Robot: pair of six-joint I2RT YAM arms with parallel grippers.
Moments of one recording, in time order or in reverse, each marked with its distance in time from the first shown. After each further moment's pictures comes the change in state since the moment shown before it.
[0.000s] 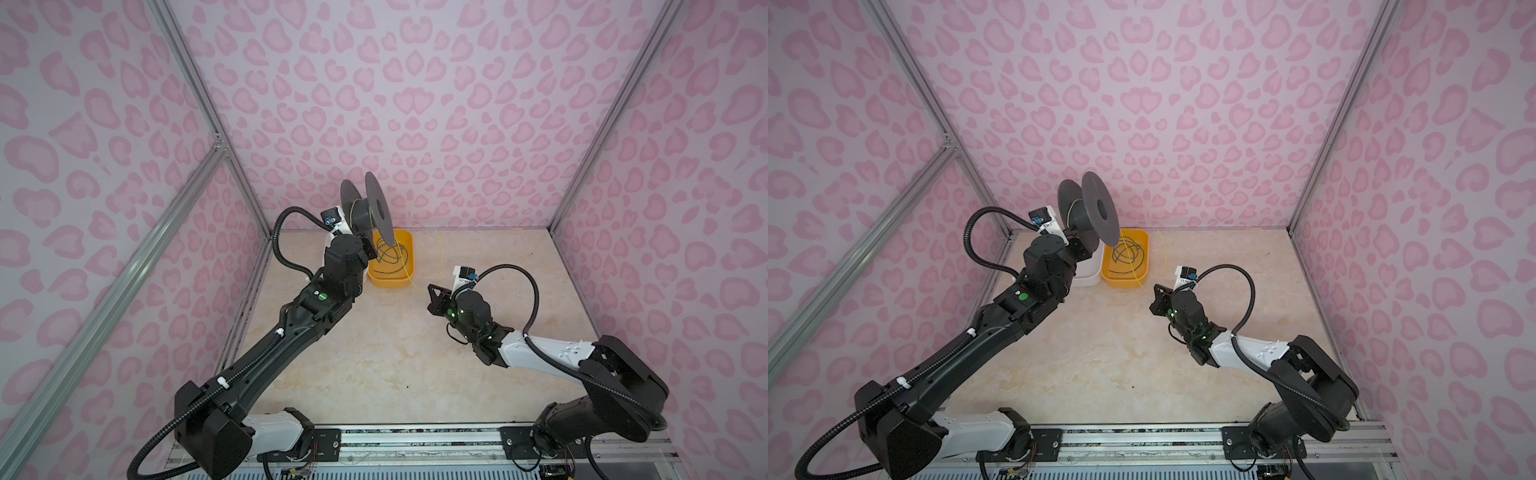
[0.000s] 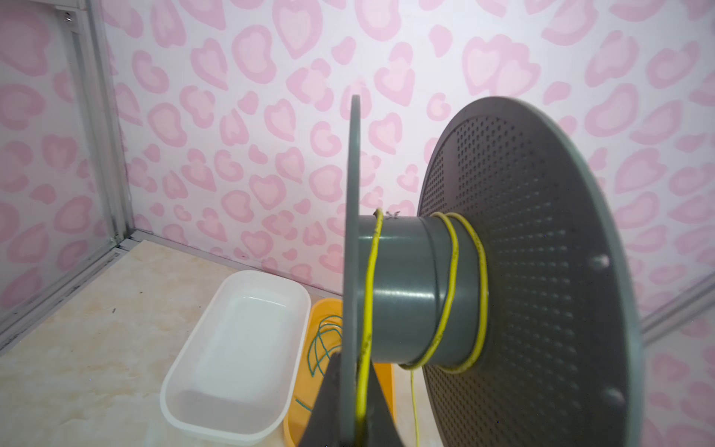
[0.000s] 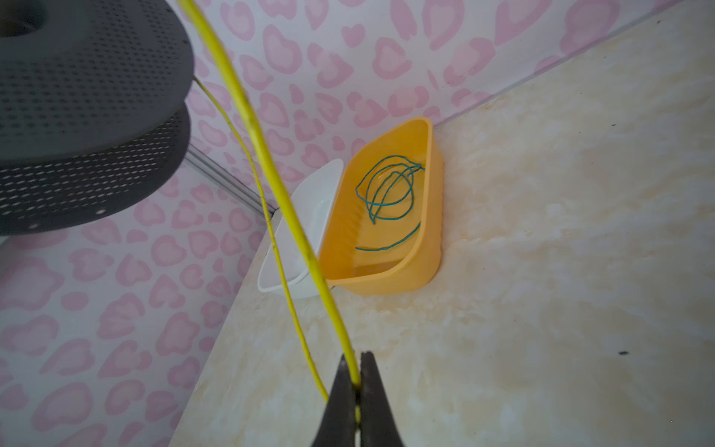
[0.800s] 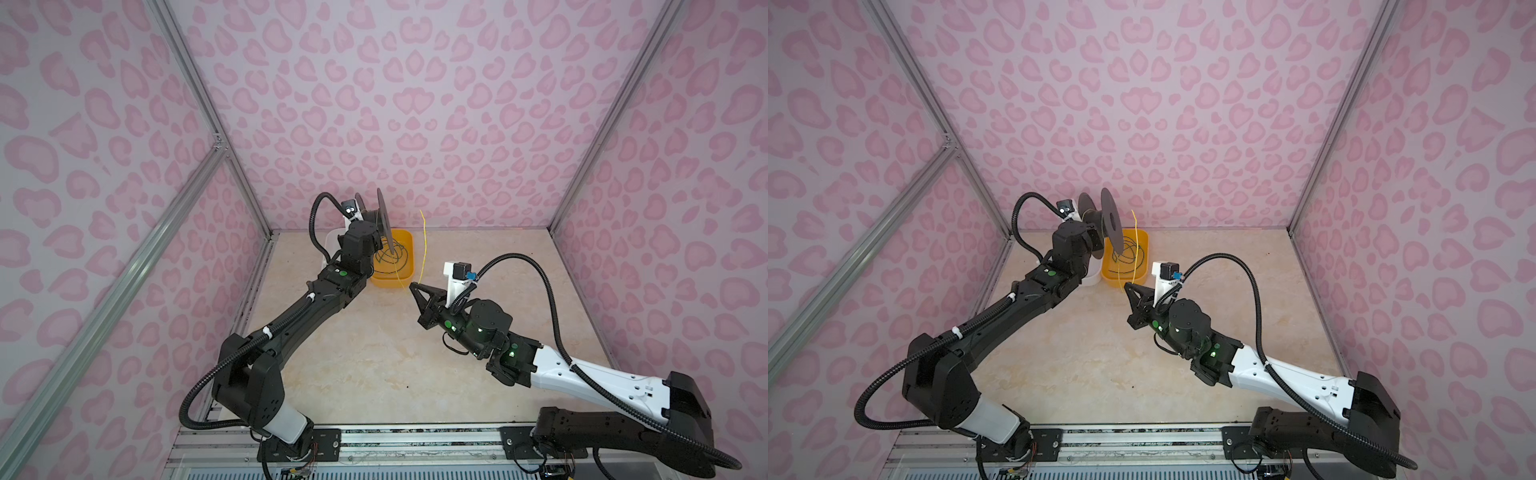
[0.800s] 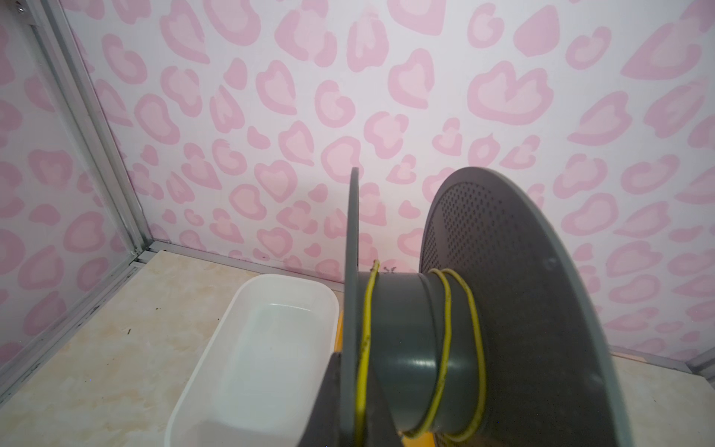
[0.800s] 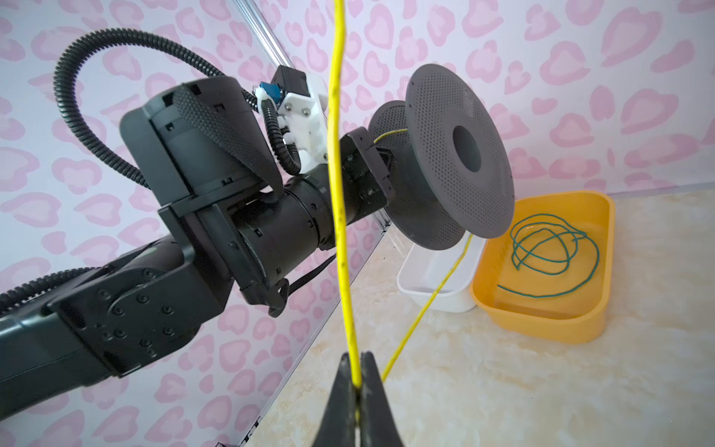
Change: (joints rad) left arm 0.060 0.241 0.082 0.069 0.062 0.129; right arm 0.235 -0.257 0.206 -0.226 0.023 -0.184
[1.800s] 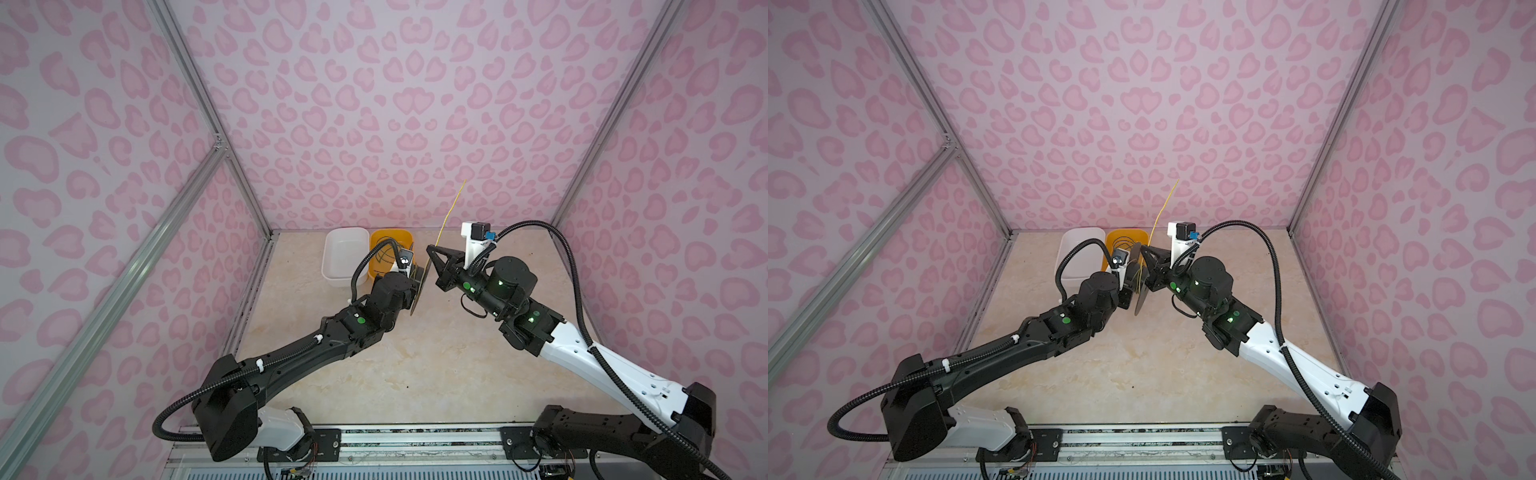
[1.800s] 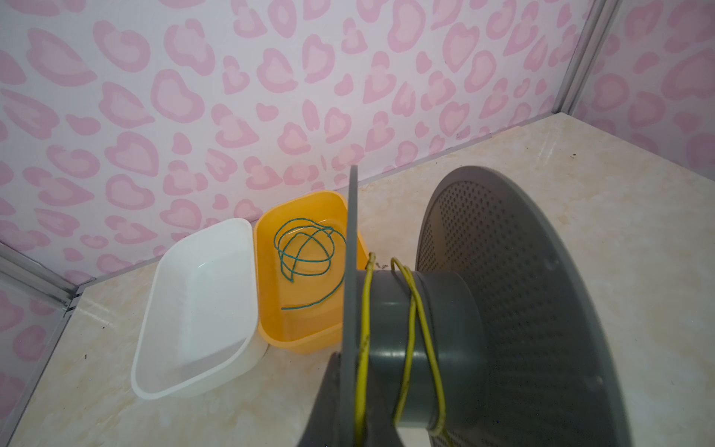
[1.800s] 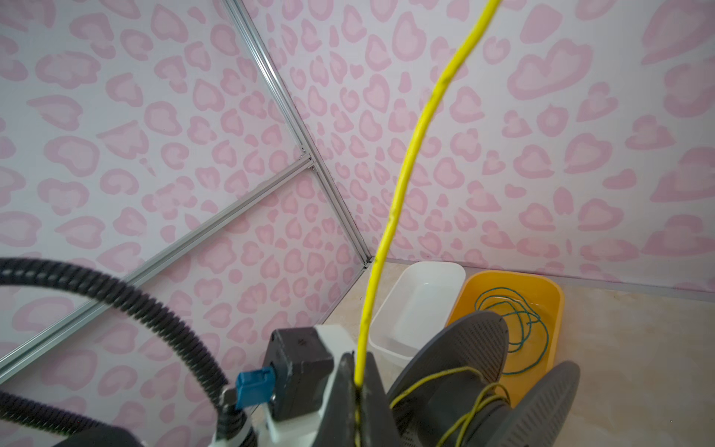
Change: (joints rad) left arm -0.359 -0.188 -0.283 -0.083 0.004 0.251; right arm -0.275 0.023 0.209 -0.153 -0.237 -0.113
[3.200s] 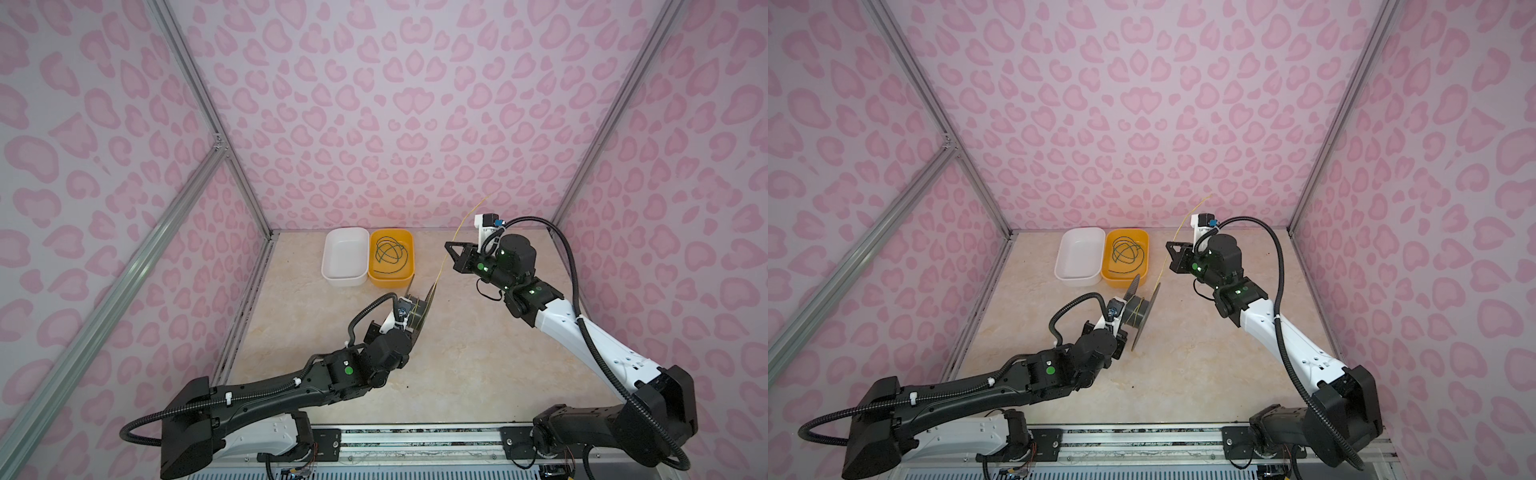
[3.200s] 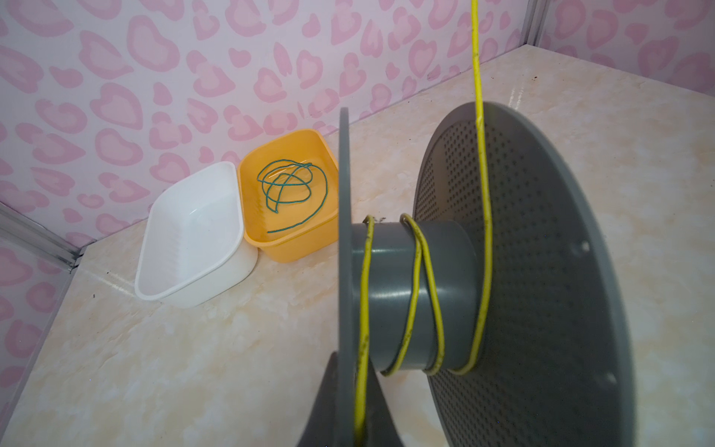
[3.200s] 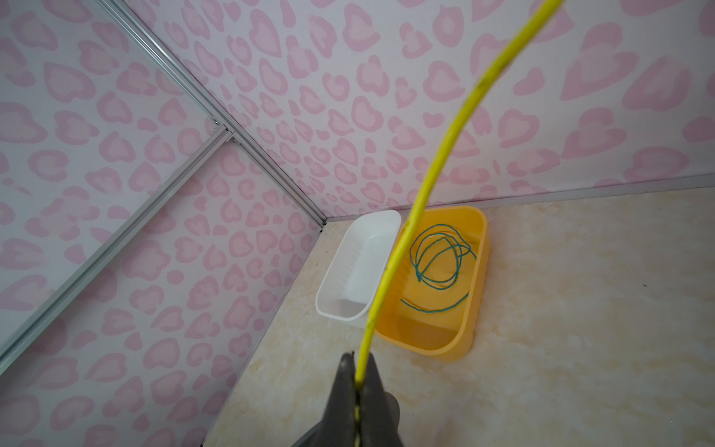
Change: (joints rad) left arm -0.278 -0.222 -0.280 -0.112 -0.205 -0.131; right arm -0.301 0.143 0.016 -0.100 -0.272 0.138
